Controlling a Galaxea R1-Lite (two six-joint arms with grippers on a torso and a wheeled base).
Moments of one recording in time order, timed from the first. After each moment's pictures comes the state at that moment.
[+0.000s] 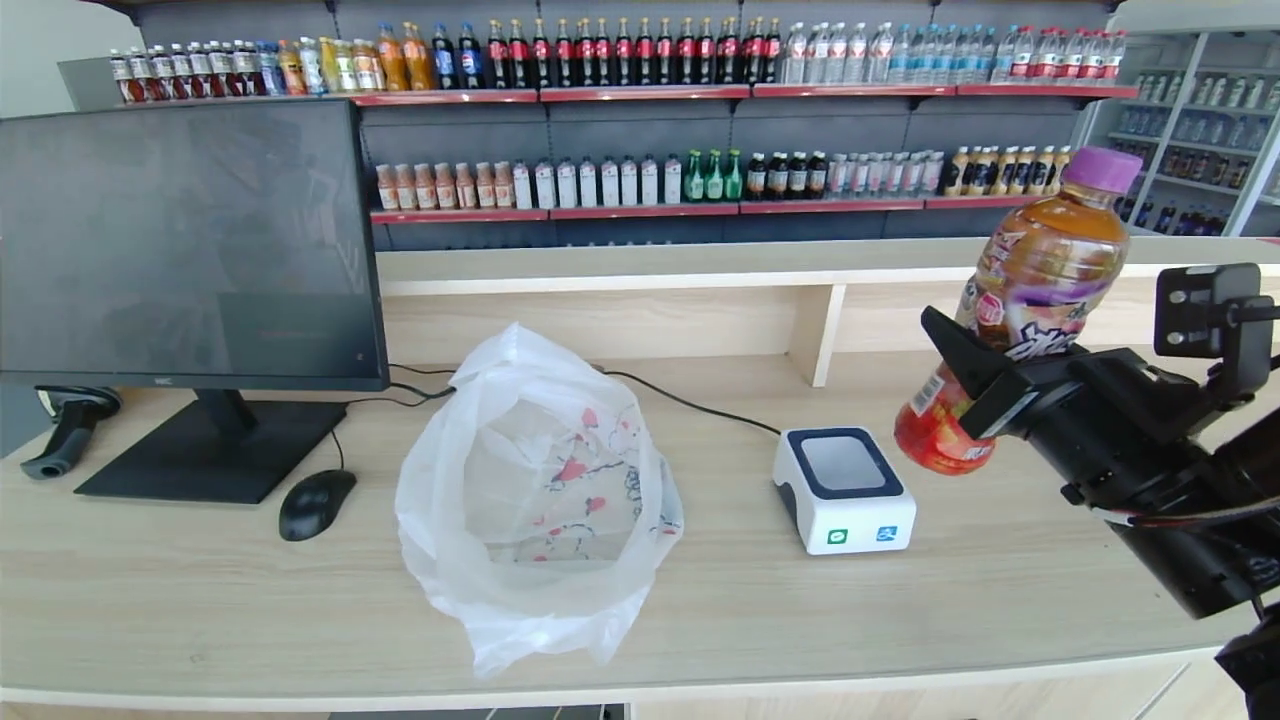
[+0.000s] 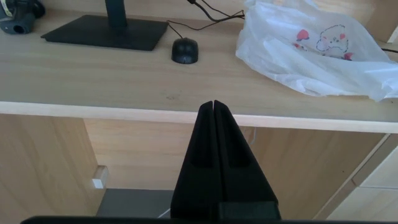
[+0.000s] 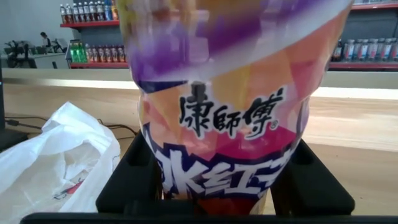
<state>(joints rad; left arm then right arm) 0.00 0.00 0.00 0.00 0.00 -0.01 0.40 1.64 -0.40 -1.57 -0.10 -0.01</state>
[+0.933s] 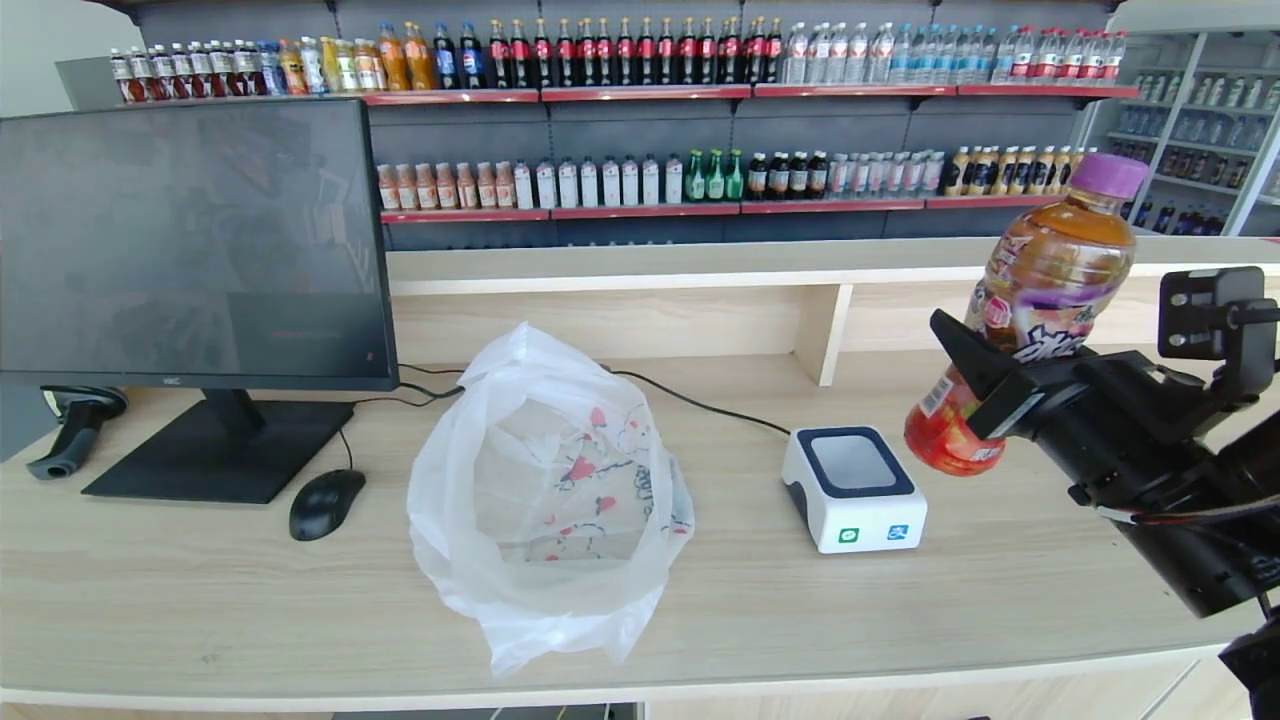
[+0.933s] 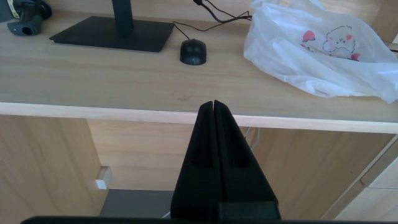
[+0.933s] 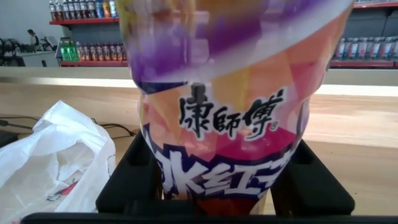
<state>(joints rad) 0.00 0.00 0.00 0.00 0.00 -0.01 0.38 1.64 -0.39 -1.57 -0.10 -0.02</state>
